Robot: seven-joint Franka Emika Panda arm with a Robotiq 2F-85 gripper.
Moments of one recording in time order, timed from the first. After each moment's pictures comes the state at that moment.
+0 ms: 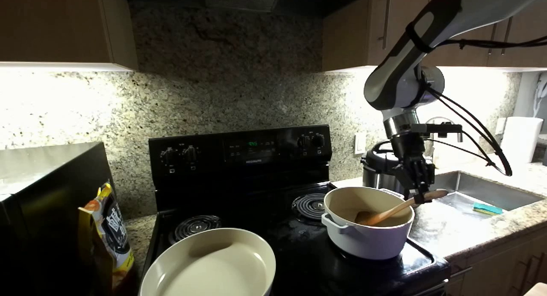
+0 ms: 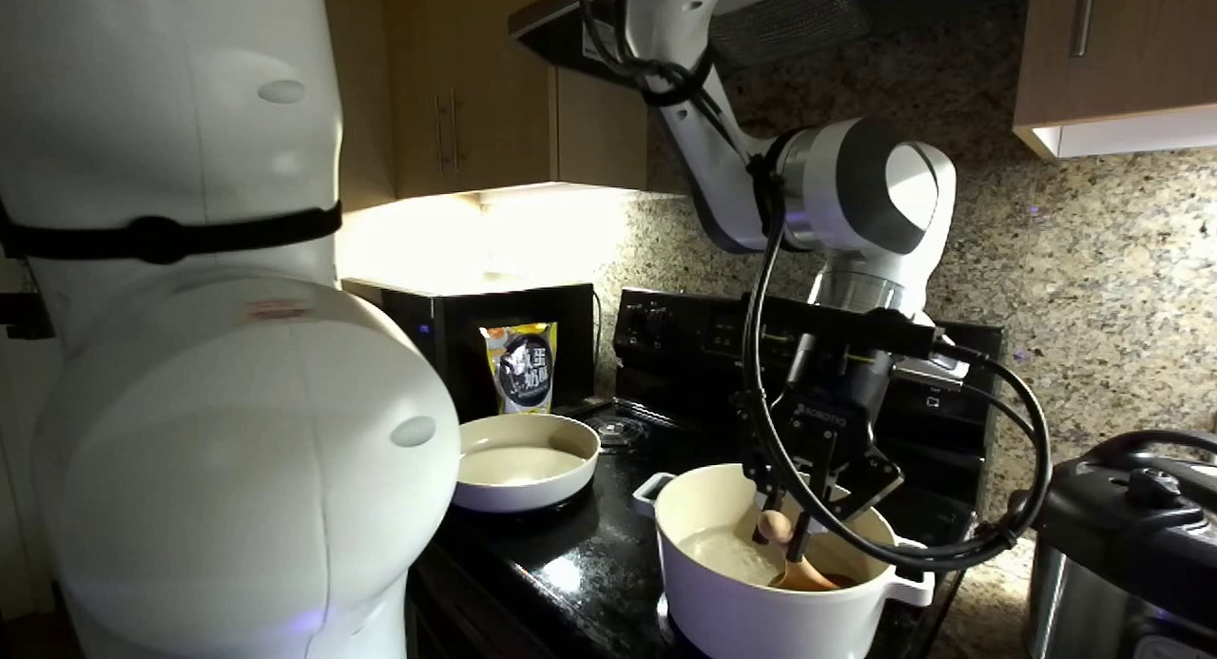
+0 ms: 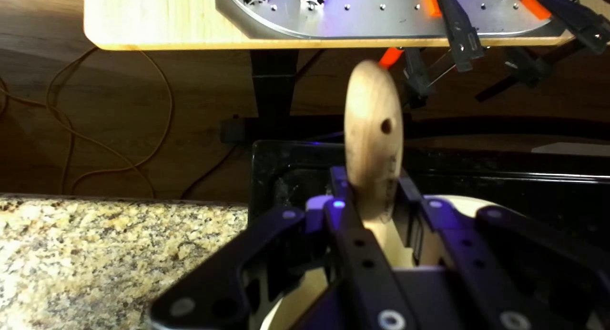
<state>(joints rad) -0.16 -0.09 -0.21 -2.44 -0.09 1.85 -0.25</state>
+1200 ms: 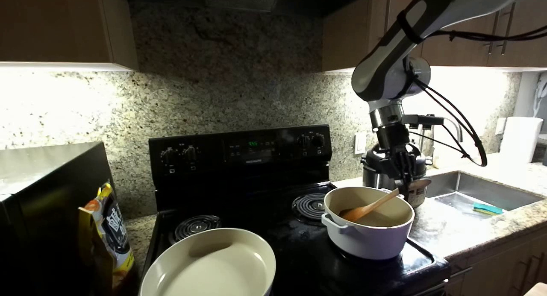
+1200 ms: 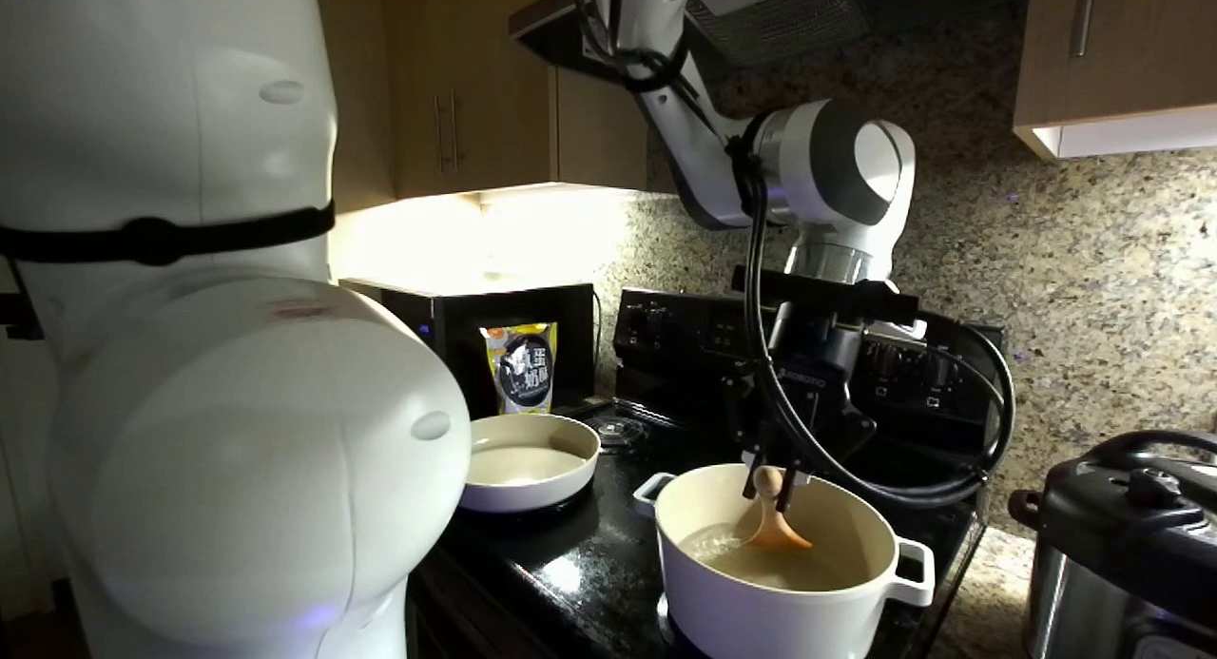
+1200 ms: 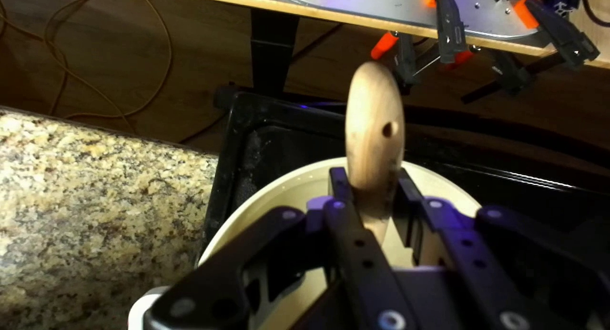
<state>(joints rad) -0.11 -0.10 -0.18 -2.39 -0.07 1.83 -0.35</state>
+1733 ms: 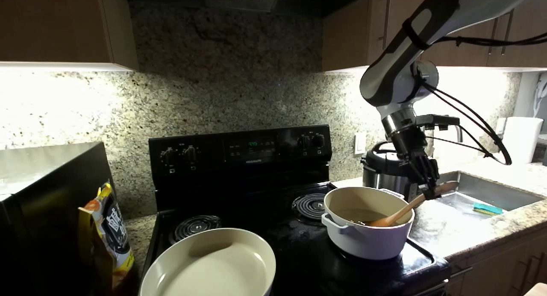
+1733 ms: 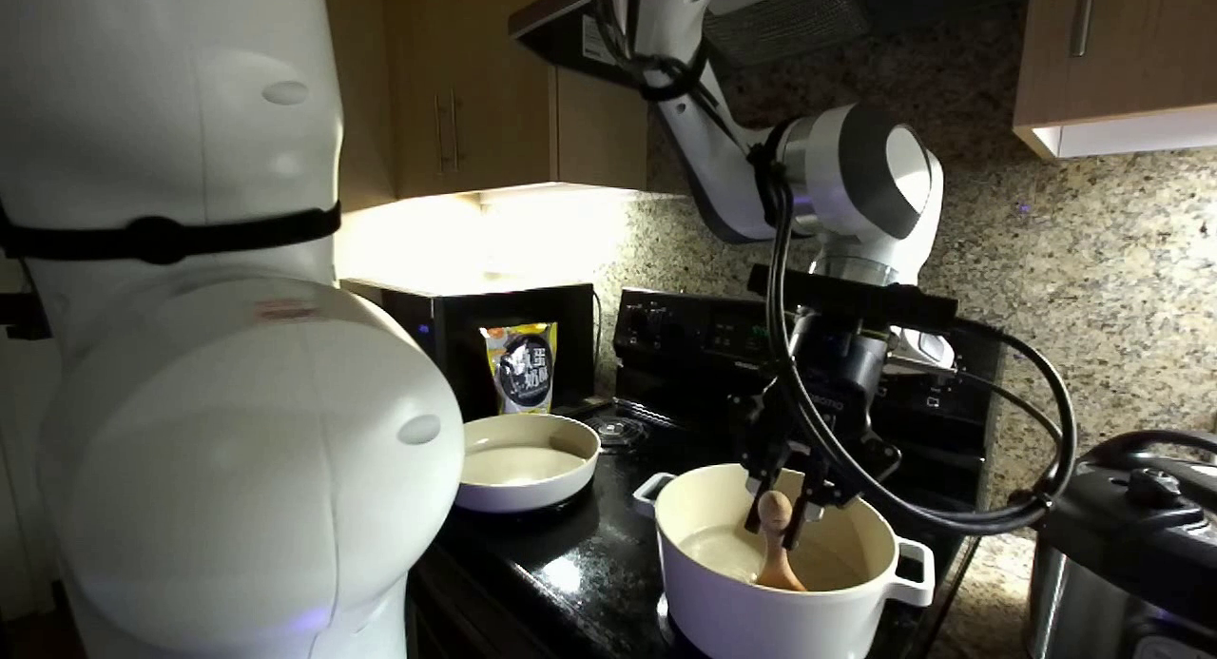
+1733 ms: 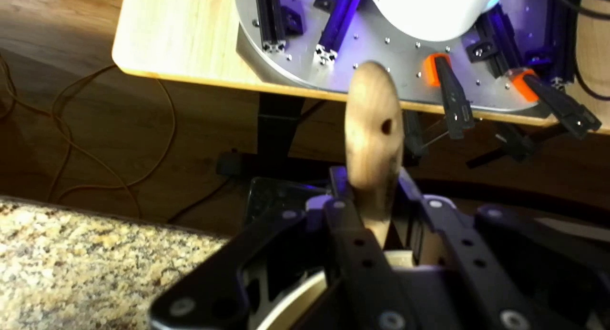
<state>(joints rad) -0.14 -0.08 -0.20 -2.39 -0.14 1.69 -0.36</state>
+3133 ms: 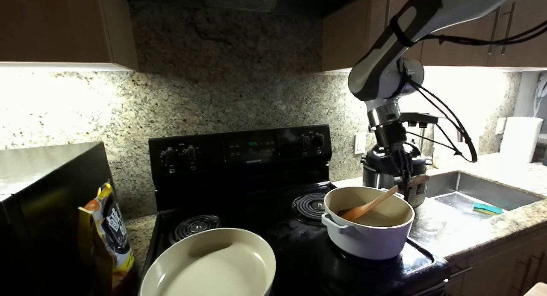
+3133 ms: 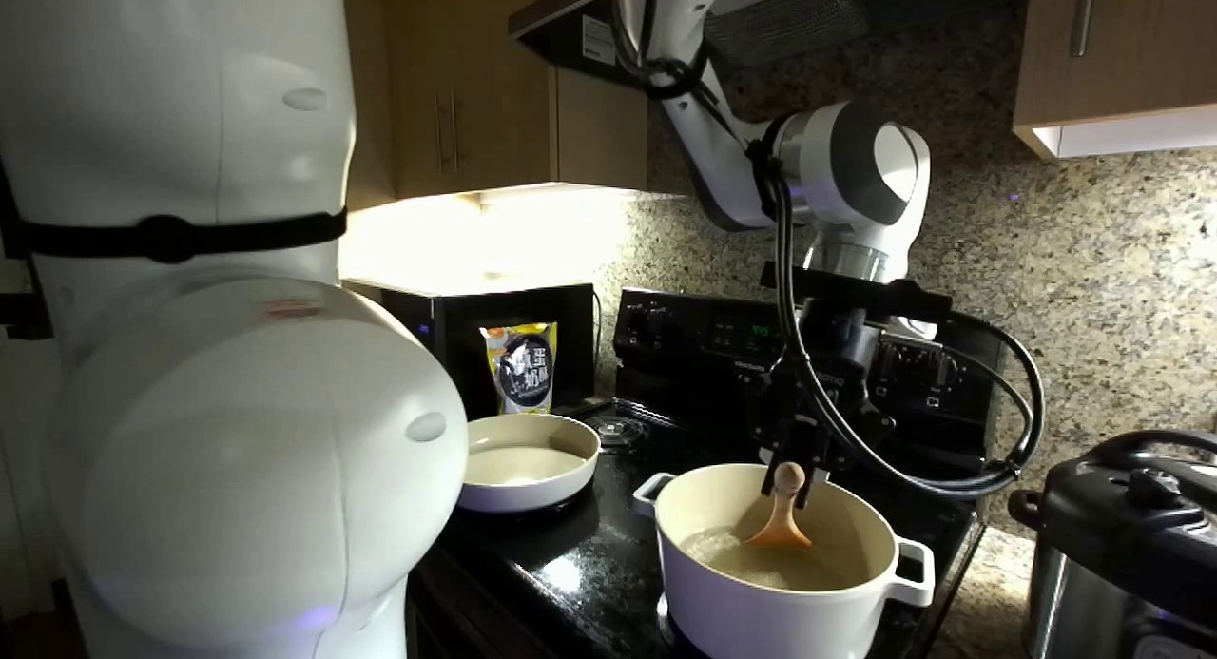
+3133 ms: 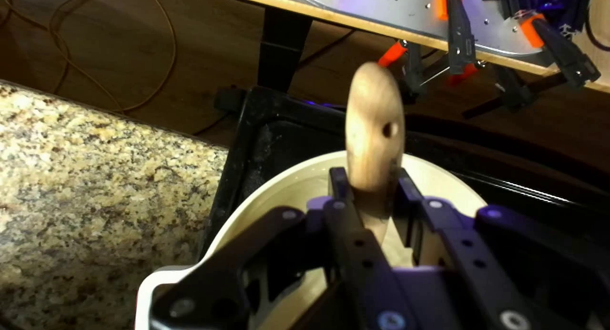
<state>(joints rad) -0.12 -0.04 -0.17 -2.31 -0.08 1.79 -0.44</state>
